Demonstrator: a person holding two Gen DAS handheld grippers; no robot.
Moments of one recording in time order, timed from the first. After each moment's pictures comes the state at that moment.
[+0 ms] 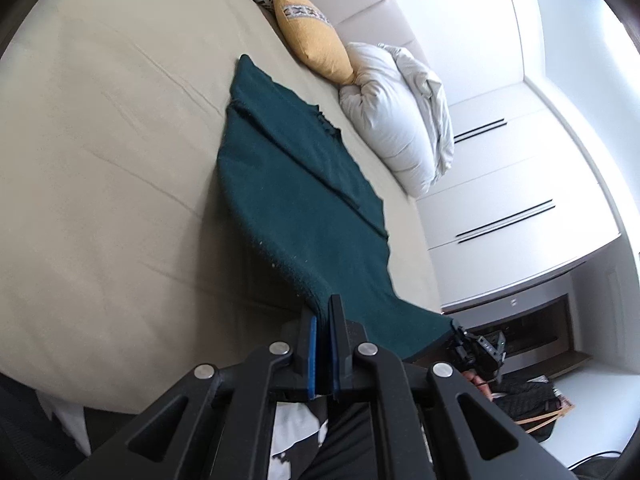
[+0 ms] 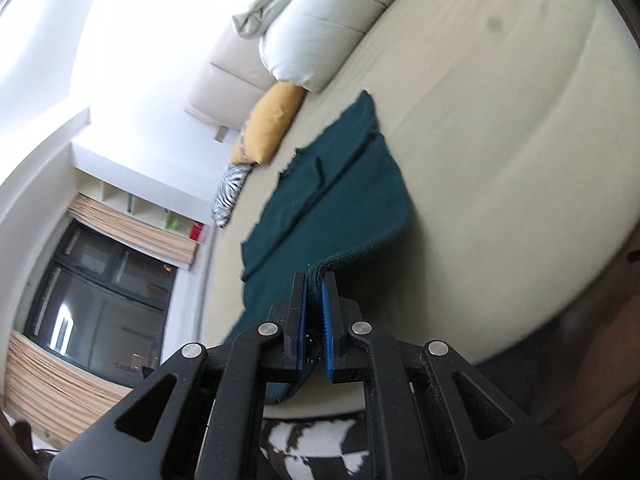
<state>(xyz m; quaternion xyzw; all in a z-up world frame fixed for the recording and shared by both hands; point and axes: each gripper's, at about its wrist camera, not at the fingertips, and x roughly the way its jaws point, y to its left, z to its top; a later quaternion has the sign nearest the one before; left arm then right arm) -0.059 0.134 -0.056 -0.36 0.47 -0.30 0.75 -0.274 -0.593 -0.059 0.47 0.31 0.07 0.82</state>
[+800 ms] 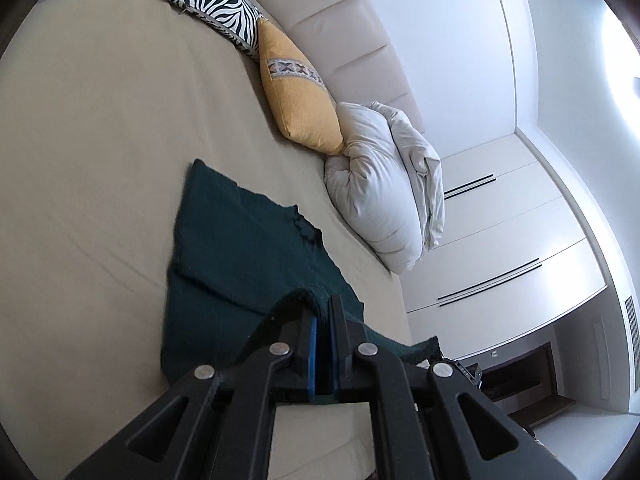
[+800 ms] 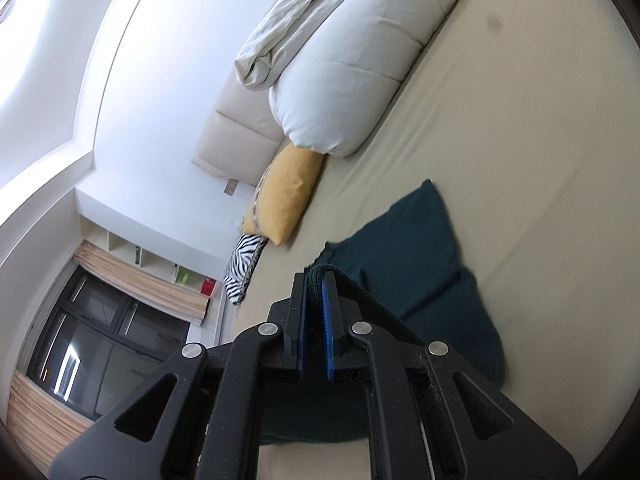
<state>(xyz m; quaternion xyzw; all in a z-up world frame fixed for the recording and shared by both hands) 0.124 0.135 -0.027 -0.42 0.41 -0.28 0.76 -0.060 -0.628 -0.014 0.49 0.24 0.03 0.84</state>
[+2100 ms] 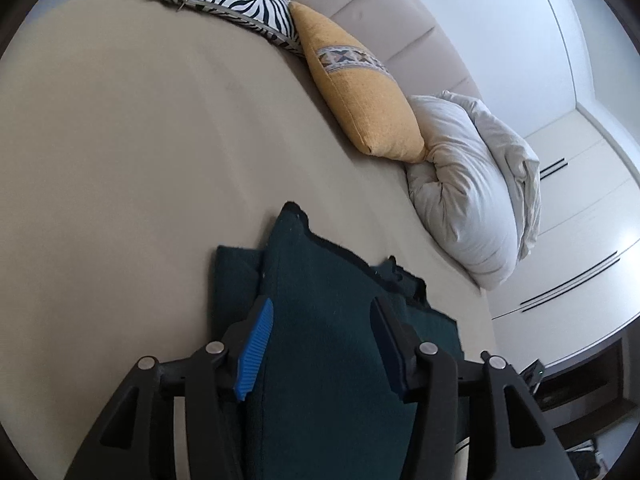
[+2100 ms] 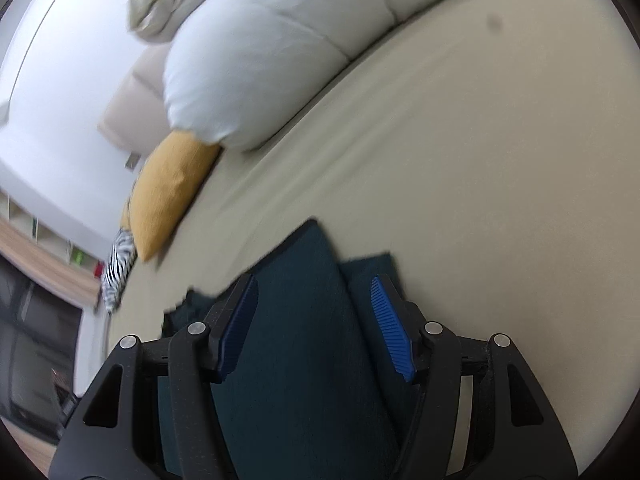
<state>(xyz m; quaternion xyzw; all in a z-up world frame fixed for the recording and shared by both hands) 0.260 0.095 -0.088 -0.31 0.45 -0.19 0.81 0.171 -0.647 -0.115 0.36 0.35 -0.08 0.86</state>
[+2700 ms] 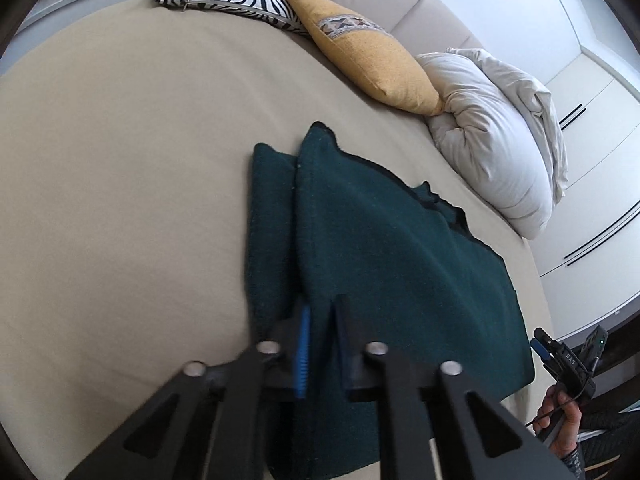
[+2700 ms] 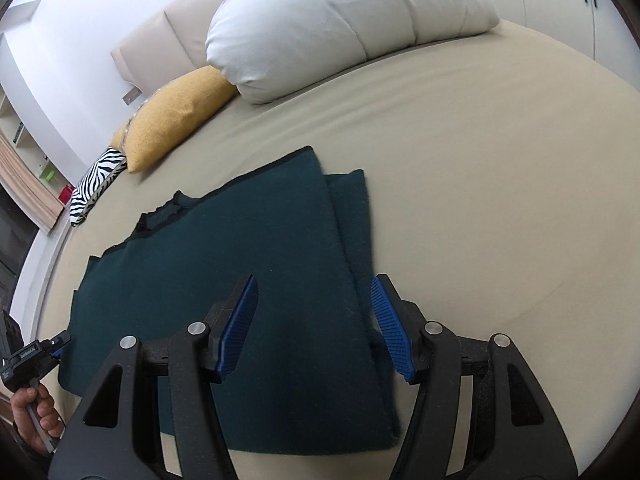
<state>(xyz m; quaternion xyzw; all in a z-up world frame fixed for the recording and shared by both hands) 0.196 0.085 -0.114 -0.22 0.48 -0.16 0.83 0.077 -0.597 -0.111 0.22 0.39 -0.10 0.89</state>
